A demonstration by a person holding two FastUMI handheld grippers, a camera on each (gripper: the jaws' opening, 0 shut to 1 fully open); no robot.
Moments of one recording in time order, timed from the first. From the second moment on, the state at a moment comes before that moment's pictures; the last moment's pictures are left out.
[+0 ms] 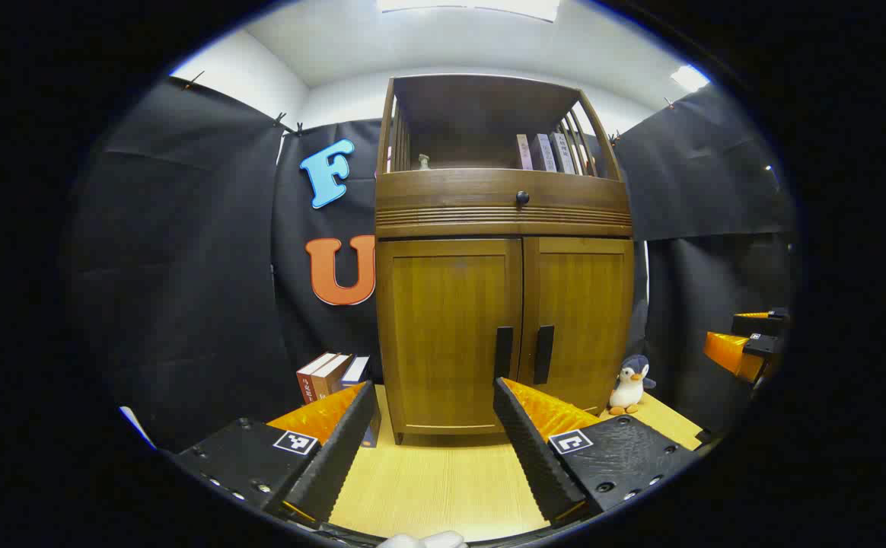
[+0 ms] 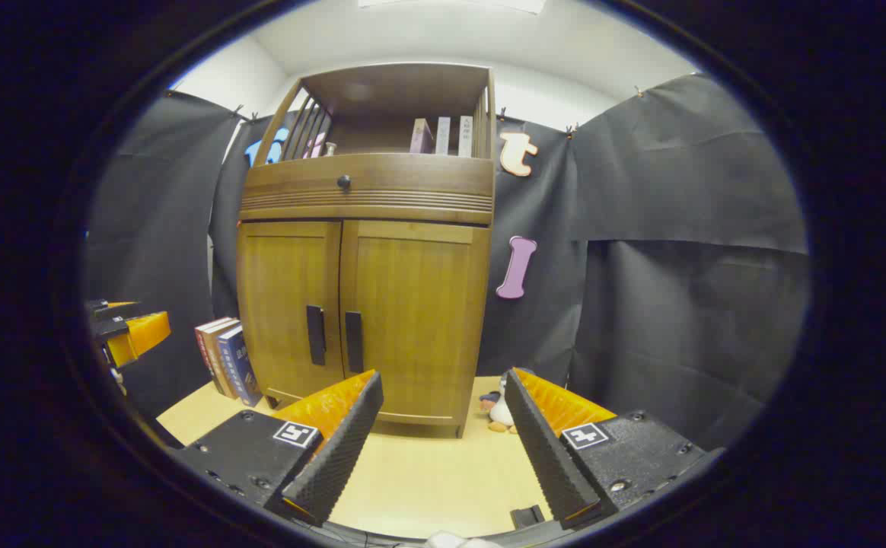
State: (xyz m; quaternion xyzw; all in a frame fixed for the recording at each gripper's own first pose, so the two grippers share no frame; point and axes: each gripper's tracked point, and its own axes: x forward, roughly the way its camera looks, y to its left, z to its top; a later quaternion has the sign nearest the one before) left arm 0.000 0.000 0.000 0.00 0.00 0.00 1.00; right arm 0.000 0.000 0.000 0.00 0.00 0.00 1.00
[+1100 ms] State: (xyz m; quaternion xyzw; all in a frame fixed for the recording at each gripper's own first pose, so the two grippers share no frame) left arm -0.002 -0.002 0.009 0.00 0.00 -0.01 1.00; right arm 0.017 0.003 -0.007 0.00 0.00 0.00 1.00
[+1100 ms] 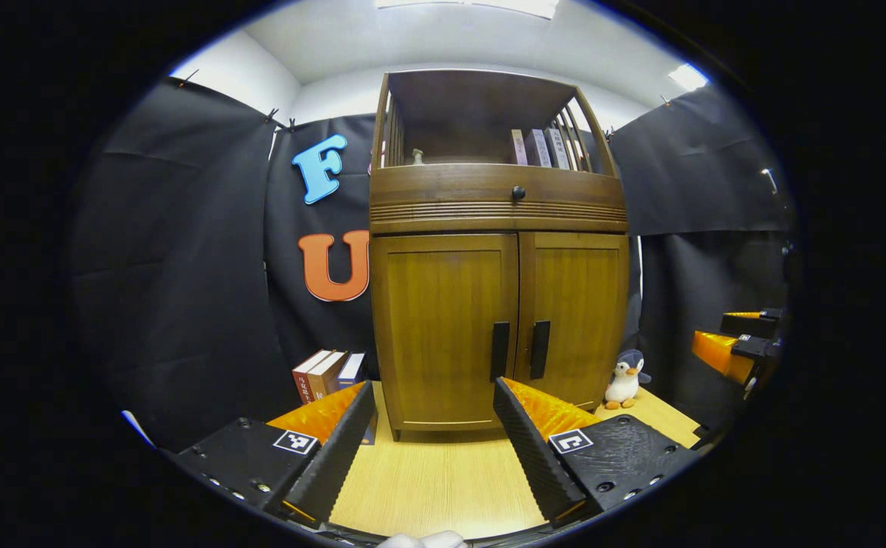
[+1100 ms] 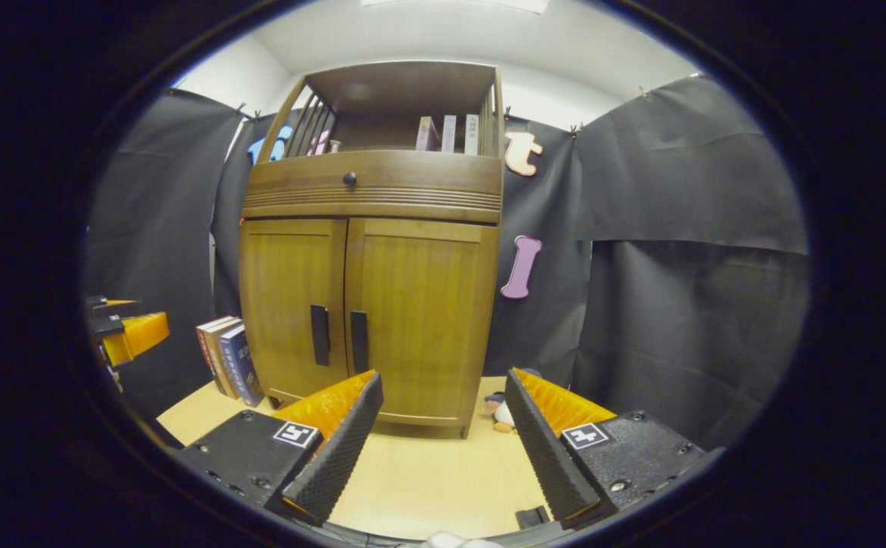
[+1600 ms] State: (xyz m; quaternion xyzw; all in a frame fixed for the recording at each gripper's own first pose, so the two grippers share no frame) left arm -0.021 0.008 0.017 0.01 0.00 0.00 1.00; right arm 0.110 0.033 -0.021 -0.01 0.02 0.04 1.00
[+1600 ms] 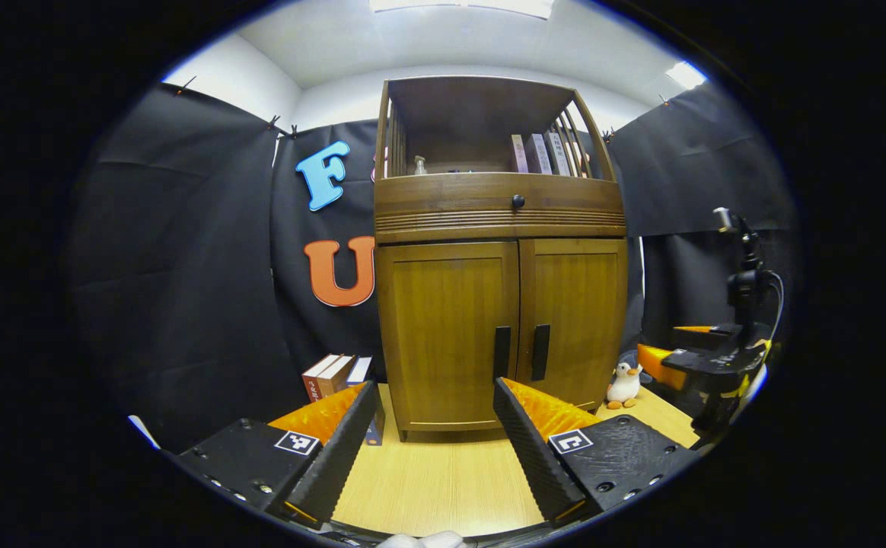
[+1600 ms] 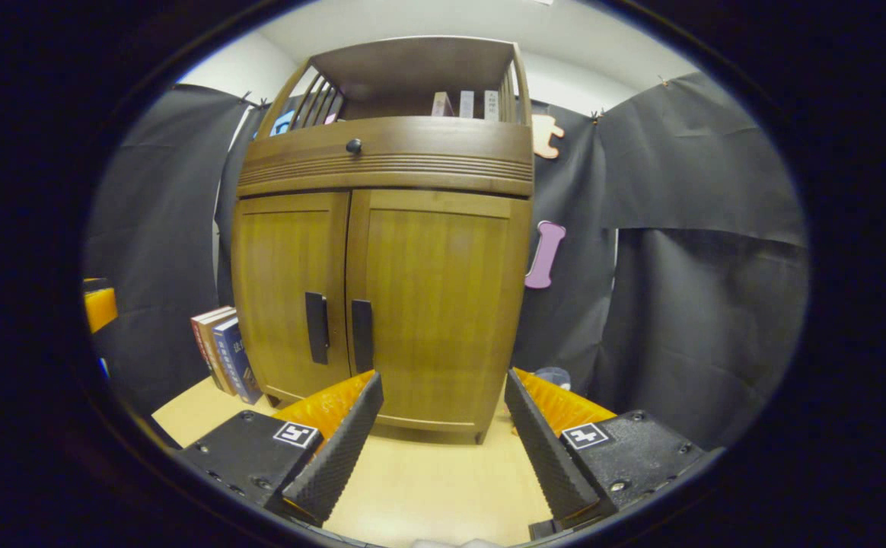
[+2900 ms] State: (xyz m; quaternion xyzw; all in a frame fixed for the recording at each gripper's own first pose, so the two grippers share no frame) left arm -0.044 0.050 0.014 0.01 0.03 0.10 0.99; right arm 0.309 0.169 -0.061 0.05 0.13 0.11 0.98
